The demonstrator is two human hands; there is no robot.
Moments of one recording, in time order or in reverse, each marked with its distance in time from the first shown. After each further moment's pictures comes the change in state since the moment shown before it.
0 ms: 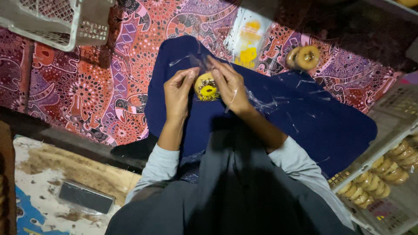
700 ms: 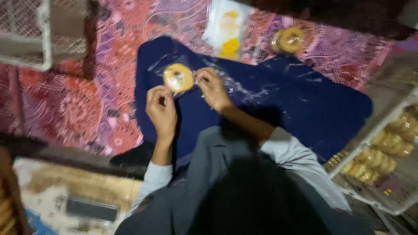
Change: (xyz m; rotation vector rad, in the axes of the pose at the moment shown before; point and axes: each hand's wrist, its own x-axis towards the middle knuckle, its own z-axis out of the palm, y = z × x) left_hand -0.040 0.028 -0.004 0.693 0.153 0.259; right_hand -0.016 0.063 0.026 0.174 0.079 0.043
